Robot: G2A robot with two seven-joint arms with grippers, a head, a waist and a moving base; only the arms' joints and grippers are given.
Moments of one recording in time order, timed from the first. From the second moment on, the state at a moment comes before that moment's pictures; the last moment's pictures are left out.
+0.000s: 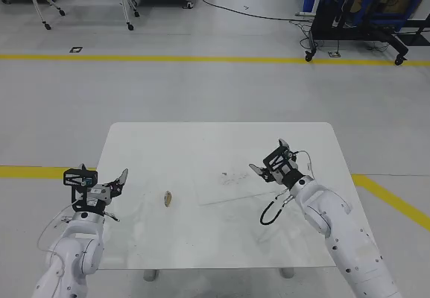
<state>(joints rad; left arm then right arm) 1.73 -1.15 -1.60 -1.80 1.33 0.00 0.00 -1.39 -1.17 1.27 -1.64 -1.44 -0.33 0.13</state>
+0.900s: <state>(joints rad) 1.73 -1.15 -1.60 -1.80 1.33 0.00 0.00 -0.89 -1.28 0.86 -1.07 -1.31 -0.77 0.26</state>
